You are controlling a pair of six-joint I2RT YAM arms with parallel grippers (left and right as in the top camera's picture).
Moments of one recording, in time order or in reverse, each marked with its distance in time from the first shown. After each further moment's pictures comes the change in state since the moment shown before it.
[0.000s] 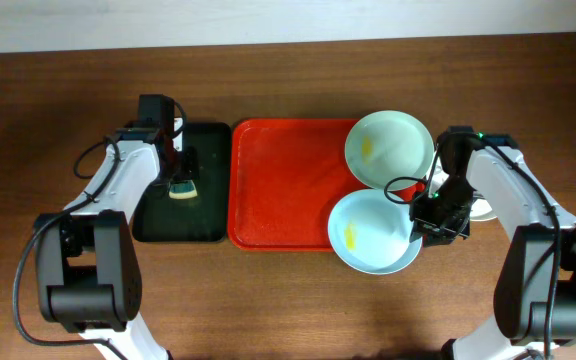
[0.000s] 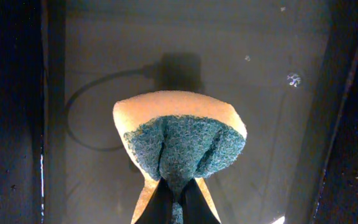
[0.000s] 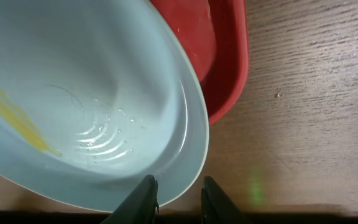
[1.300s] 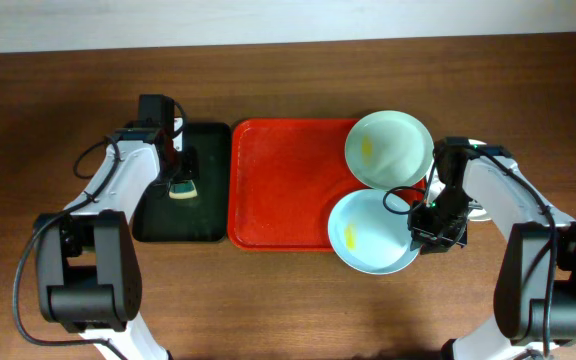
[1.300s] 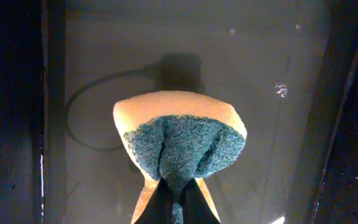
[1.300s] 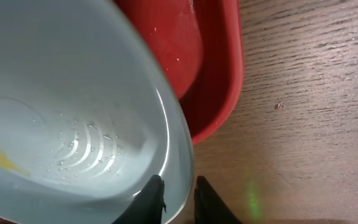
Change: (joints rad) left arm 0.000 0.000 0.000 0.000 0.000 0.000; right arm 0.001 0.000 -0.089 0.082 0.015 0.004
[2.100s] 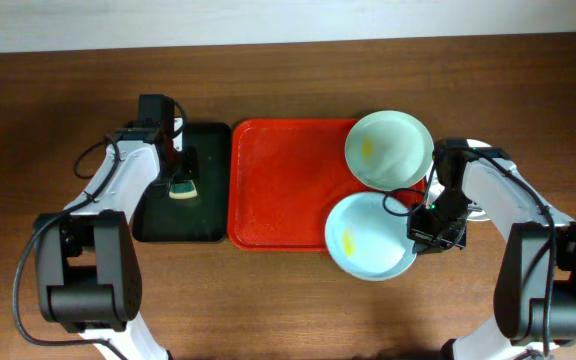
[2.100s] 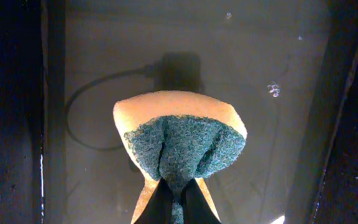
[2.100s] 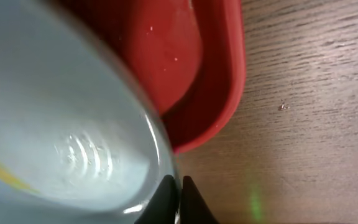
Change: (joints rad) left arm 0.000 0.000 0.000 0.000 0.000 0.000; right arm 0.000 0.000 -0.019 0.018 -0.001 0.006
